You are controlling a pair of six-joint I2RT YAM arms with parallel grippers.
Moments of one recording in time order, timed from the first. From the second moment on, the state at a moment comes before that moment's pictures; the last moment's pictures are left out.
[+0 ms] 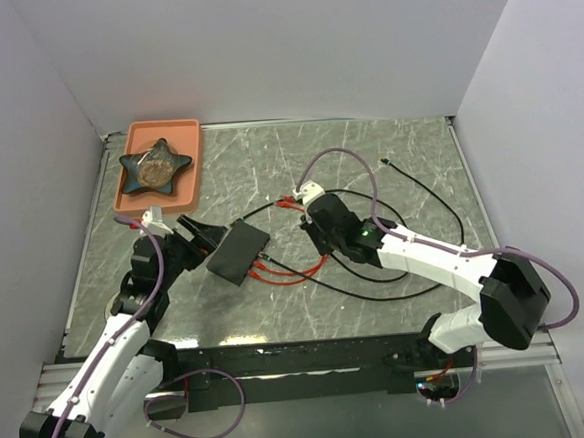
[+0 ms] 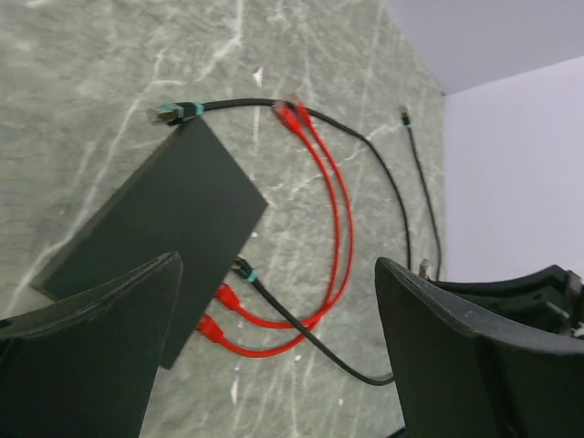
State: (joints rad) left arm -0.25 0.72 0.39 0.02 0.13 -0.93; right arm 0.82 1.36 0.94 -0.35 0.24 0.12
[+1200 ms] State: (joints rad) left arm -0.25 1.38 0.47 0.32 0.09 -0.61; right arm 0.83 1.95 1.38 -0.48 0.01 0.00
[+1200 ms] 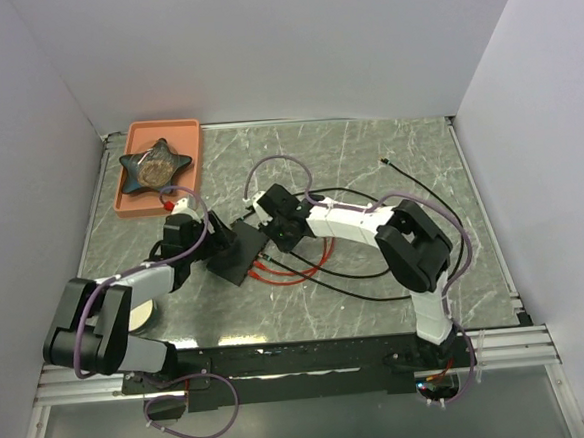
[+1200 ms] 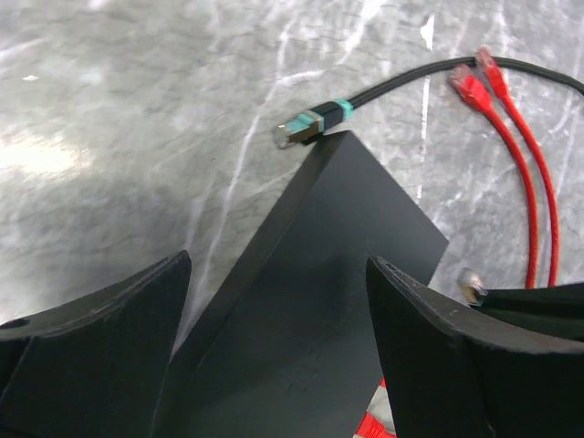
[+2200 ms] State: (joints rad) left arm -0.25 1.47 0.46 0.47 0.23 -0.59; right arm 0.86 2.06 1.47 -0.52 -0.04 -0.01
